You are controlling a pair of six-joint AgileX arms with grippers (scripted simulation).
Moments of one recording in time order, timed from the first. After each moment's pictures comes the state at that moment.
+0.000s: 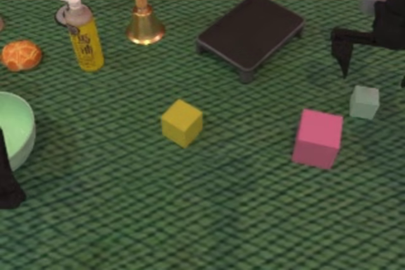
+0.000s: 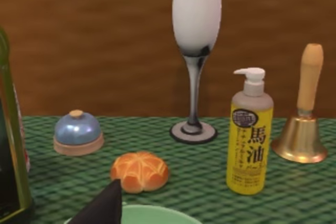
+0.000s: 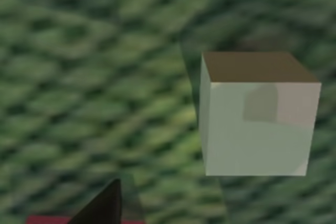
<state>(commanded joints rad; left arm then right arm) 0.00 0.00 0.00 0.00 0.00 0.00 0.11 2.36 2.04 -1.25 0.00 0.33</state>
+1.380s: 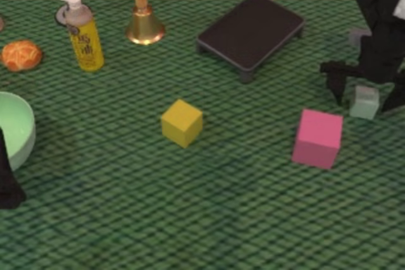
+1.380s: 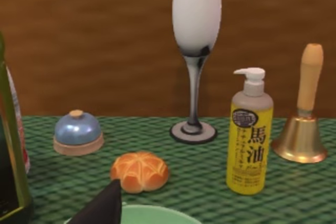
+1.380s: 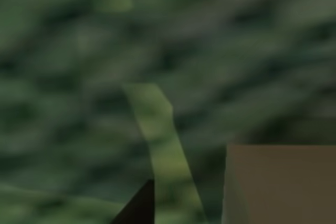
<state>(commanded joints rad) 0.00 0.00 0.00 0.00 0.00 0.00 0.12 2.45 1.84 -0.96 0.01 0.33</state>
